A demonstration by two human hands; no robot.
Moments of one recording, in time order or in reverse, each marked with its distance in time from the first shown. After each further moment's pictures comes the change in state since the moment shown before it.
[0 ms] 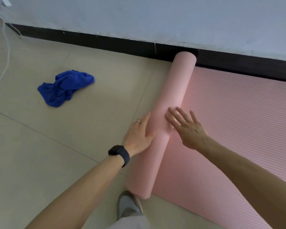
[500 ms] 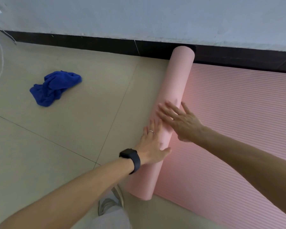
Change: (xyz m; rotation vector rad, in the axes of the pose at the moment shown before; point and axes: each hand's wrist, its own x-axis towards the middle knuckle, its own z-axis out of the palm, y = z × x) left_hand -0.031 0.113 0.070 0.070 -0.245 0.004; right_hand -0.051 0.054 -0.014 -0.112 -0.017 -0.159
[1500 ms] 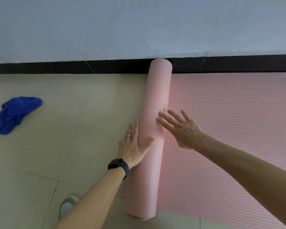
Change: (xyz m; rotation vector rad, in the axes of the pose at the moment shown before) left_hand 0.018 0.111 0.062 -0.055 0.307 -0.031; right_hand -0.168 0.092 0.042 0.099 0.013 0.192
